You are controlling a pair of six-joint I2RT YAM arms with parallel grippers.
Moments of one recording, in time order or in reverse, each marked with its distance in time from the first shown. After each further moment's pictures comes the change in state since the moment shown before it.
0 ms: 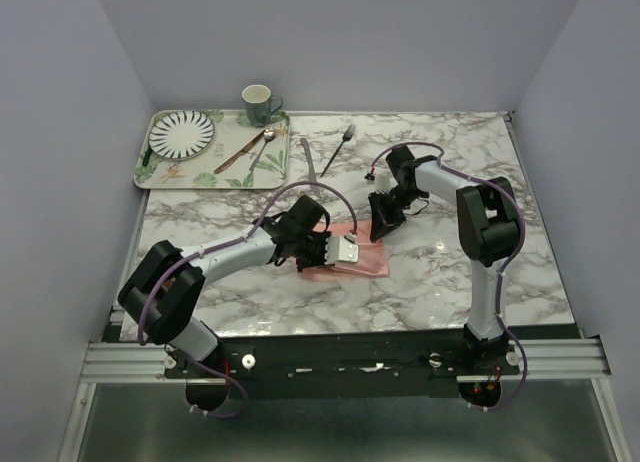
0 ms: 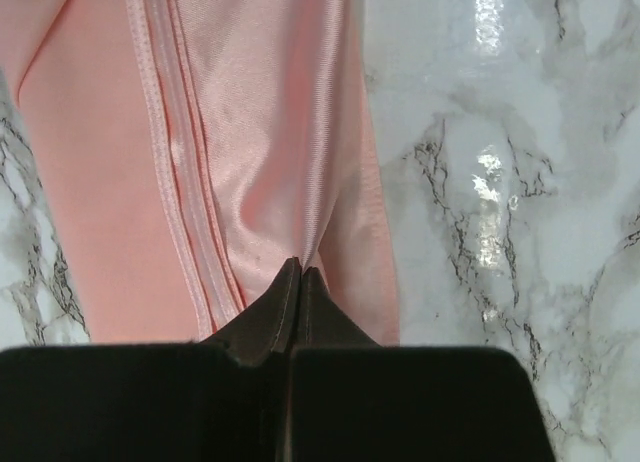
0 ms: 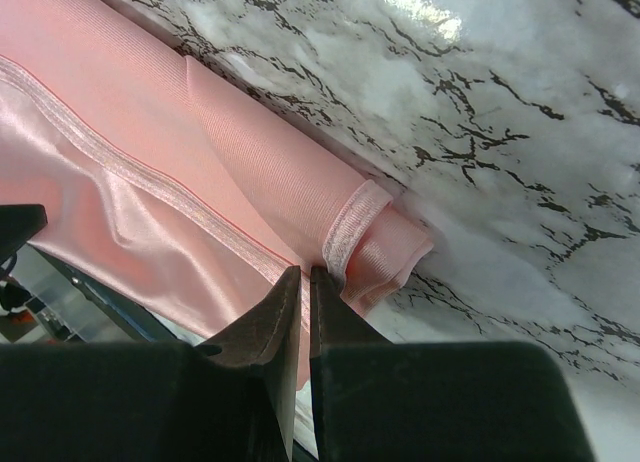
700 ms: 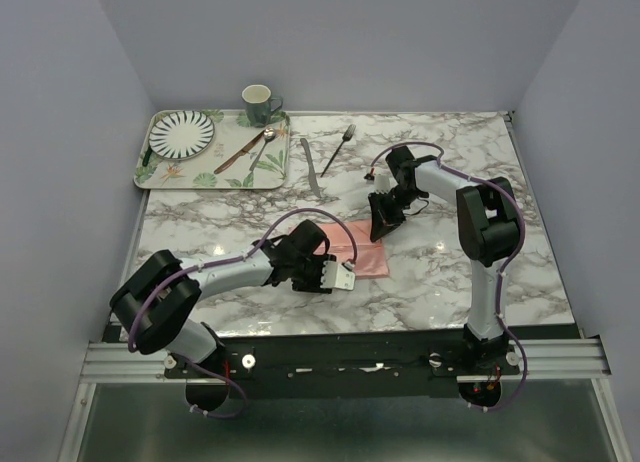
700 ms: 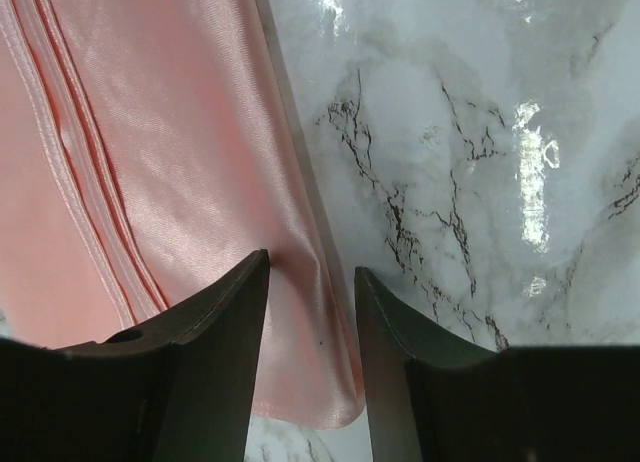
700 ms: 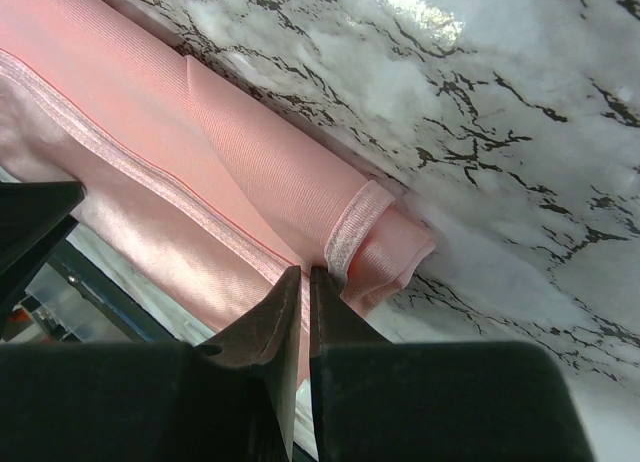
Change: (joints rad) left arm -0.068 -0.037 -0.144 0.077 -0.098 0.048; right arm 0.001 0.000 0.002 -0.003 0.002 -0.010
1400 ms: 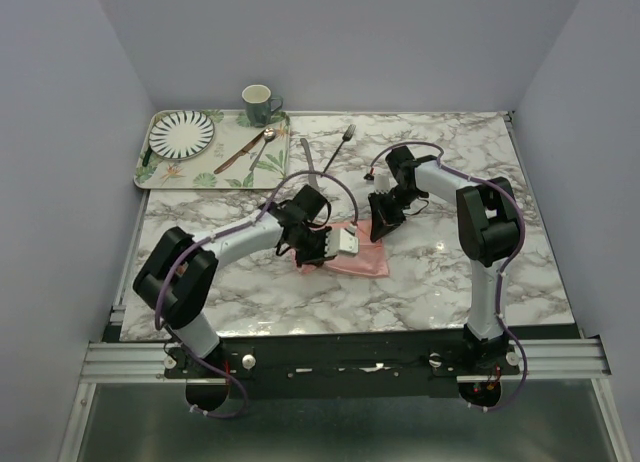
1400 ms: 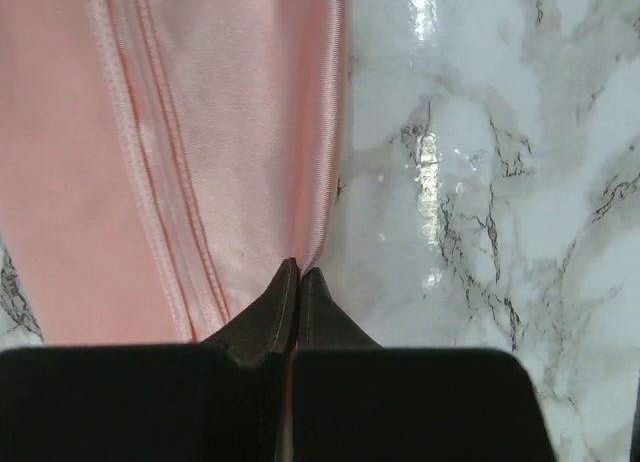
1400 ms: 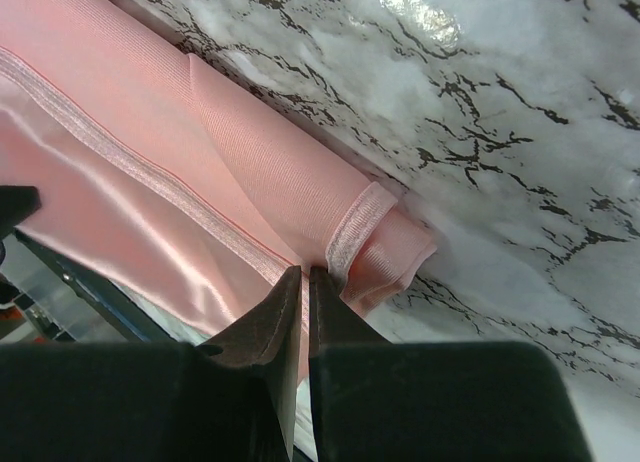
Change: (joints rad) left arm 0.109 0.144 0.257 -0.240 0.158 -0.013; right arm 0.000 0.000 0.001 -0.002 0.003 -0.010
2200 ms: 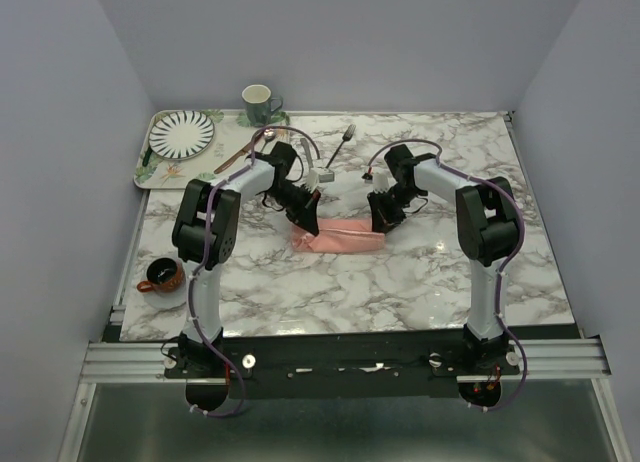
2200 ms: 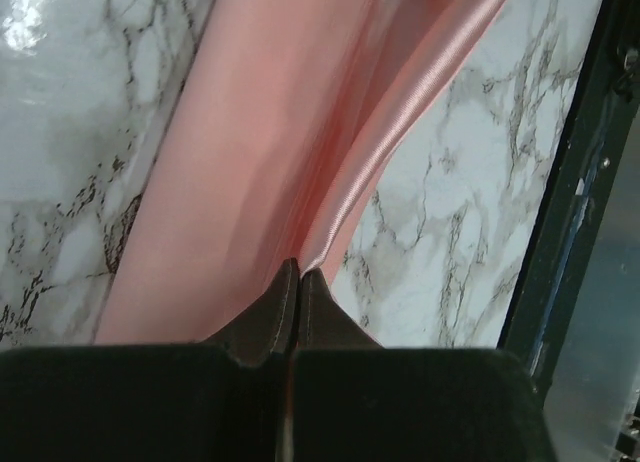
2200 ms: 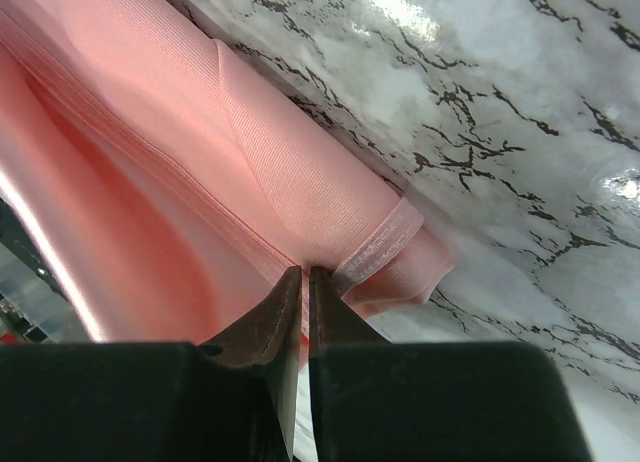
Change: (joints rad) left arm 0.357 0.475 0.550 -0.320 0.436 -0.328; right arm 0.005 0.005 0.024 -0.023 0.022 -0.052
